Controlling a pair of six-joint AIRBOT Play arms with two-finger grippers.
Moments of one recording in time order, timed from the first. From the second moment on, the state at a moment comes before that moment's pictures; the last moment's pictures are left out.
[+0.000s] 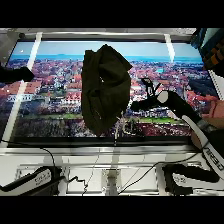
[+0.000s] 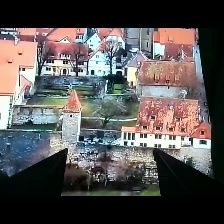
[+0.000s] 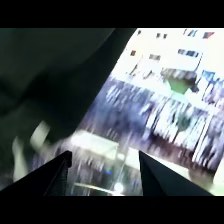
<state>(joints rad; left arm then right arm) 0.28 -1.24 1.41 1.33 -1.09 -1.28 0.24 -1.40 0.97 -1.11 0.80 1.38</state>
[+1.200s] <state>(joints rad) 0.28 -1.29 1.41 1.28 -1.09 -1.28 0.25 -1.86 1.44 -0.97 0.94 1.29</state>
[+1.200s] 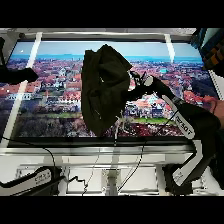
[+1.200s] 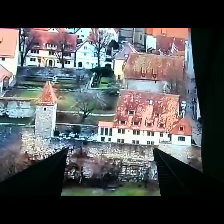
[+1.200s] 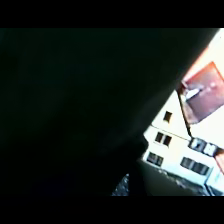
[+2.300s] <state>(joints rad) -0.19 -1.55 1.41 0.87 -0.82 -1.22 -0.29 -1.33 1.44 -1.37 1.31 1.35</state>
